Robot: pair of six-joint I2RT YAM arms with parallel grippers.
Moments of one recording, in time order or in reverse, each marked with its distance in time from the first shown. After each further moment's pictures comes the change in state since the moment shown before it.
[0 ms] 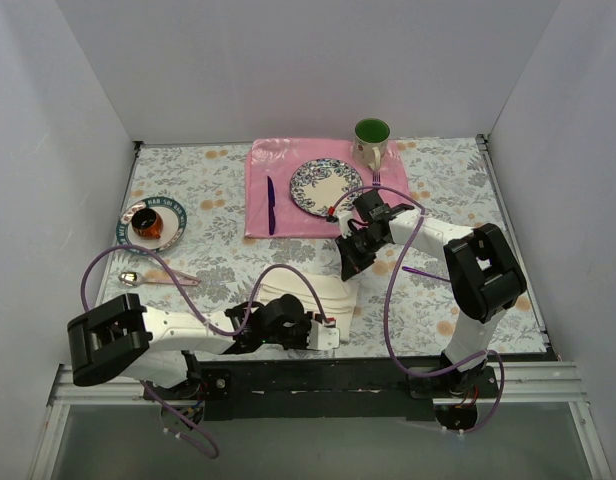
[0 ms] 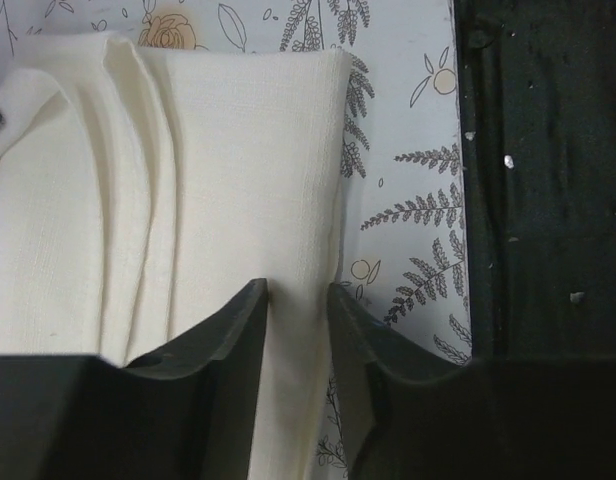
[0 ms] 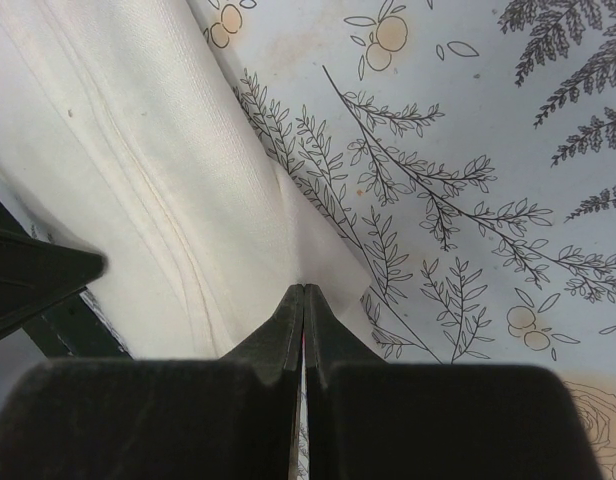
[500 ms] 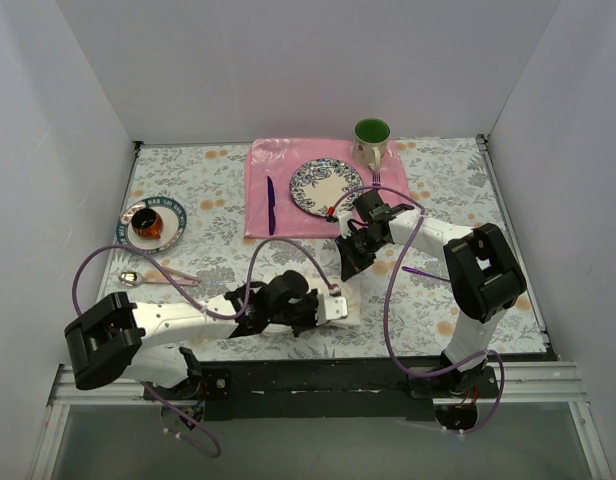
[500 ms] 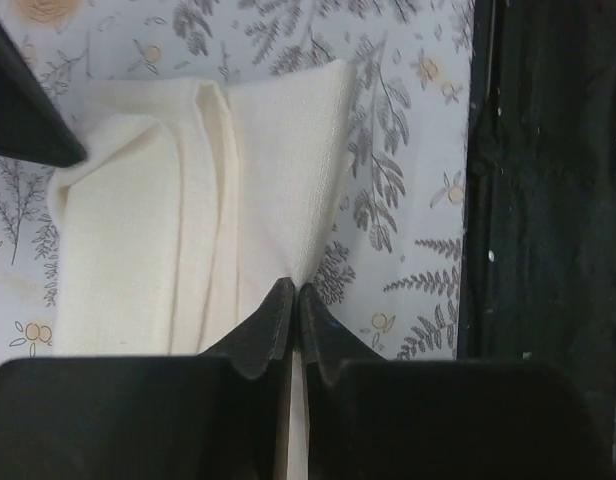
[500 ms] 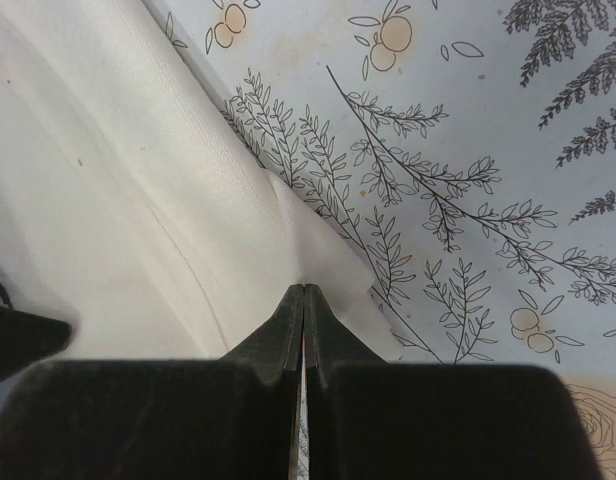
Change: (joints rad) left arm 0.076 -0.013 0.143 -0.117 0.094 -0.158; right arm 0.000 0.002 0.000 0.000 -0.007 0.000
